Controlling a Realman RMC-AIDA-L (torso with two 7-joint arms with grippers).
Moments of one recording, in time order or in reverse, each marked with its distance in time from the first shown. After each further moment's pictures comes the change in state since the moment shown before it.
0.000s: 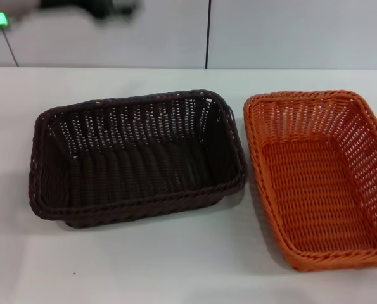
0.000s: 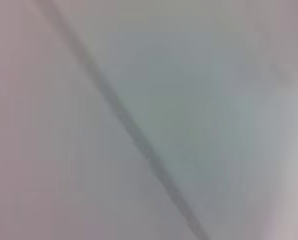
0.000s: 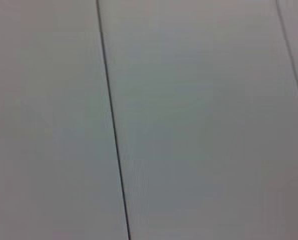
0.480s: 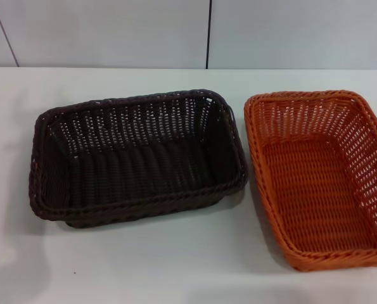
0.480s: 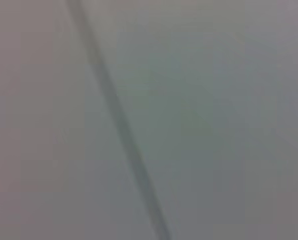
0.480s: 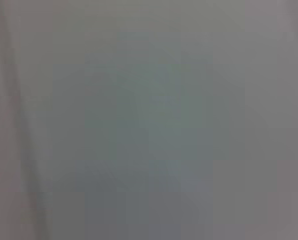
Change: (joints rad) left arm 0.506 0.006 0.657 0.069 -0.401 1.552 0.084; right arm -0.010 -0.182 0.132 -0.614 -0.218 -0.792 0.001
